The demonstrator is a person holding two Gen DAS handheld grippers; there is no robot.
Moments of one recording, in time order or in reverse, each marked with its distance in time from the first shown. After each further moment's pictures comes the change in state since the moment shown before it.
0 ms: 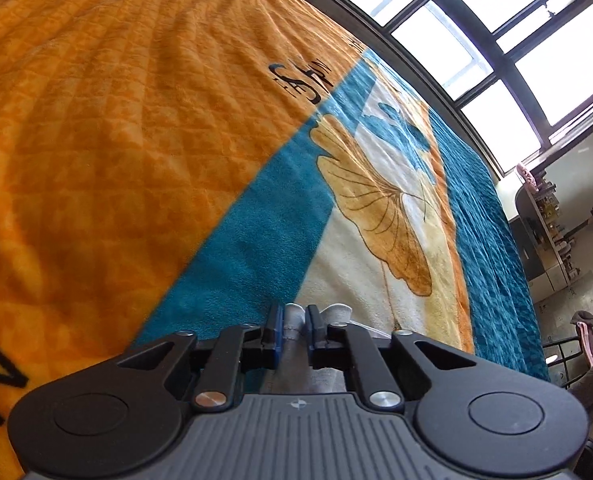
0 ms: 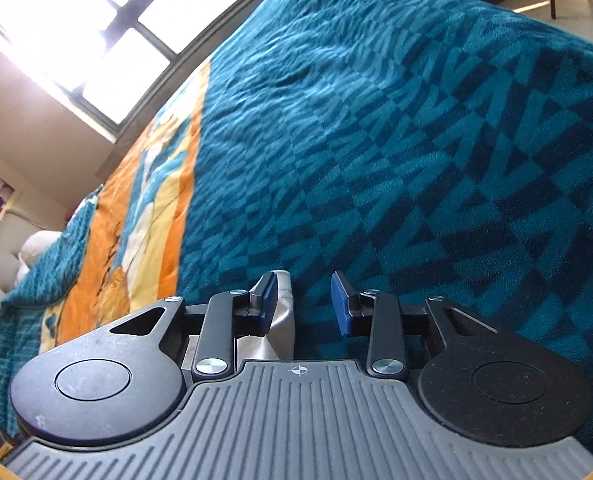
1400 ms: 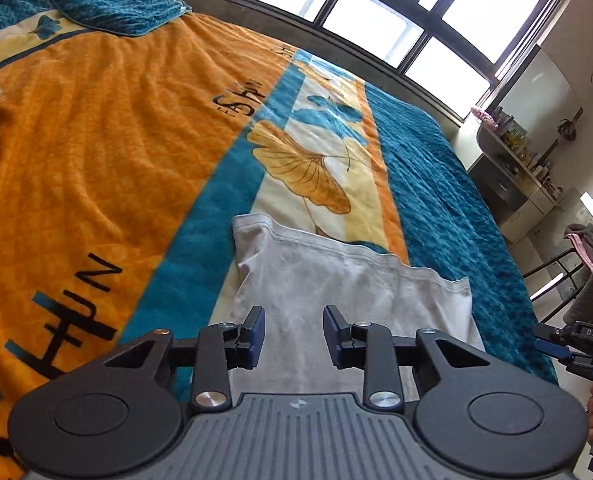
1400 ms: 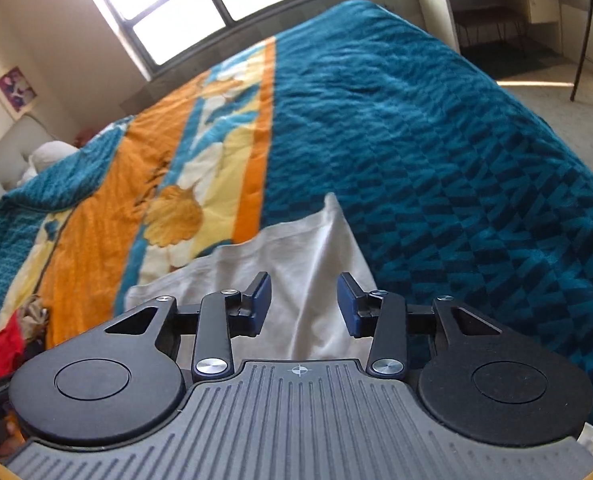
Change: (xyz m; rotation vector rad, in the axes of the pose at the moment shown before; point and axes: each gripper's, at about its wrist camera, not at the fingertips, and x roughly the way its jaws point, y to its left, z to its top) left arm -0.144 -0.052 -0.070 0.234 0.001 0.005; right arm -0.133 0.101 -0.061 -0.261 0.039 -0.109
